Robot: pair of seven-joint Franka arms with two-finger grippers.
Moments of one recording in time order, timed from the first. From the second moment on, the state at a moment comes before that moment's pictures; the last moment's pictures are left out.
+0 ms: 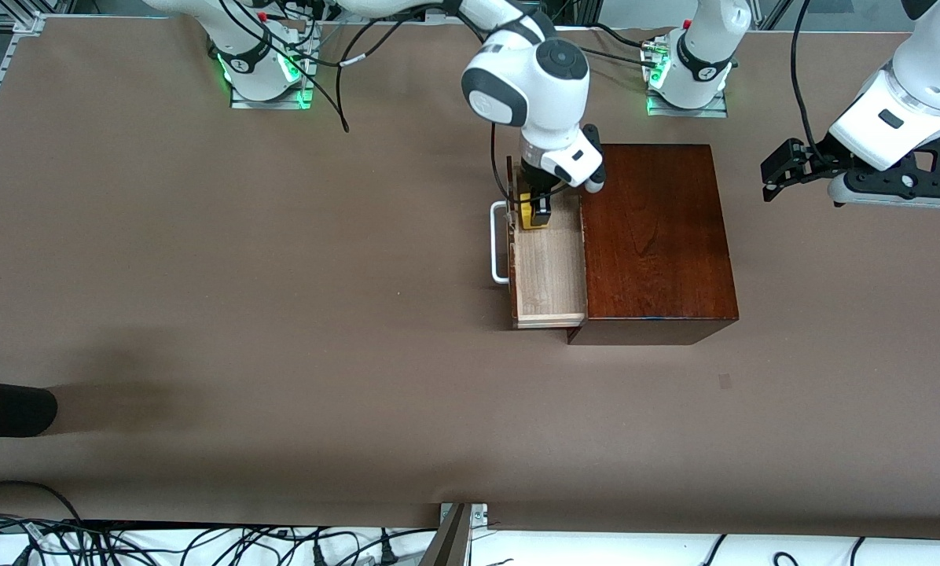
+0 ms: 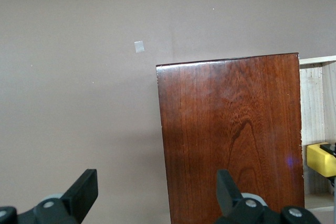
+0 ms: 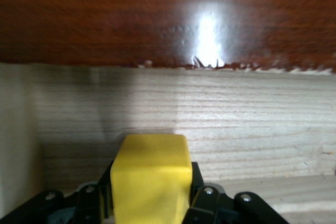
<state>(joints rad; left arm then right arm) -0.07 -0.06 -0.07 -1.70 0.02 1.66 -0.07 0.96 0.83 0.08 -1.12 -0.20 2.02 -0.52</state>
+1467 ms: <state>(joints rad) -0.07 -0.05 -0.07 -1.69 0.02 1.66 -0.08 0.75 0.61 0.02 -1.02 -0.20 1.92 -0.55</state>
